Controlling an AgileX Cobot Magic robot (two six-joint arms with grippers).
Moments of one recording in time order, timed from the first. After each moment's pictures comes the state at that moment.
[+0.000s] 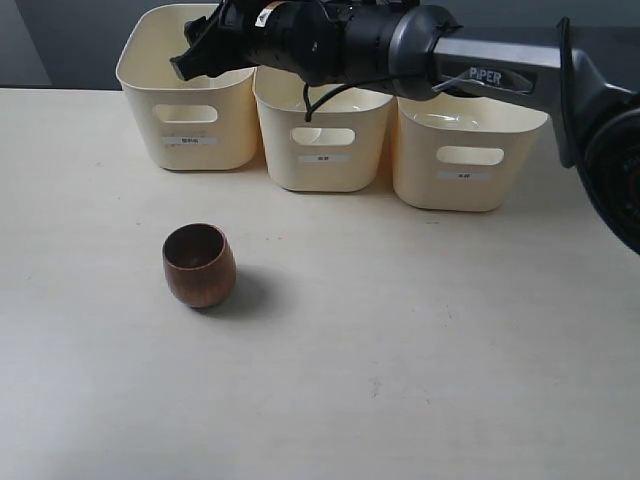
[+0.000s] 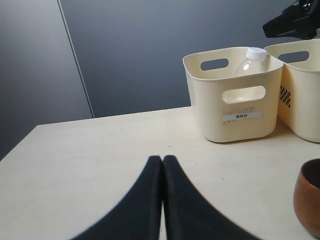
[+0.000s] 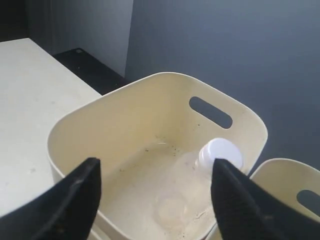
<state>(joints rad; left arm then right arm) 0.01 0.00 0.00 0.00 0.14 0.12 0.65 2.22 -1.81 0.31 -0.02 -0.49</state>
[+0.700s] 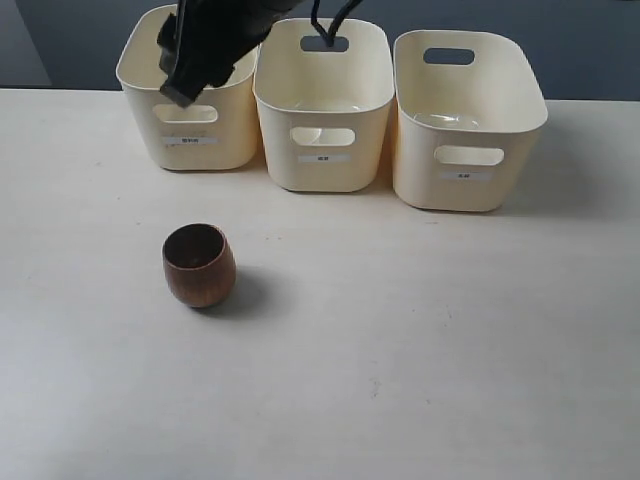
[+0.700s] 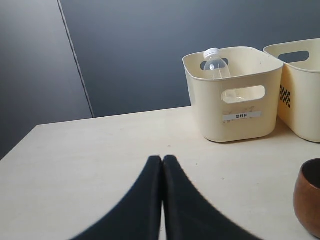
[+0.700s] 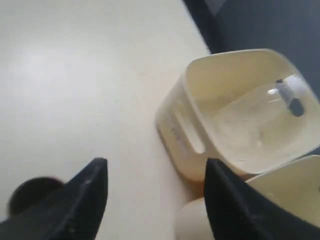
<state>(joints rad) 0.01 0.00 0.00 0.00 0.14 0.12 0.75 1.92 -1.82 0.20 0.69 -0.71</state>
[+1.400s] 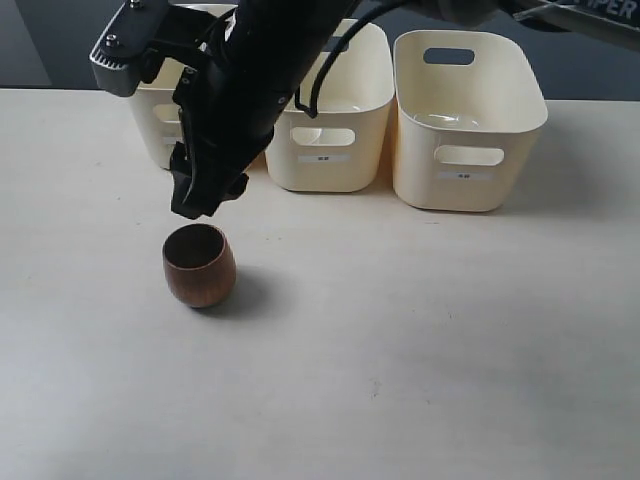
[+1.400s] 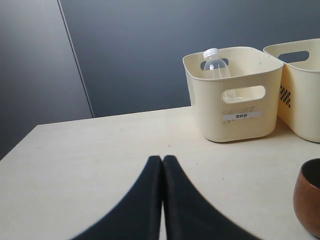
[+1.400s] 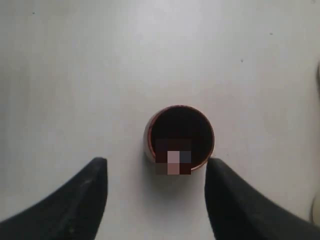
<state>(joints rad) 0.01 0.00 0.00 0.00 0.14 0.12 0.76 1.99 -1.82 0.41 1.08 -0.89</state>
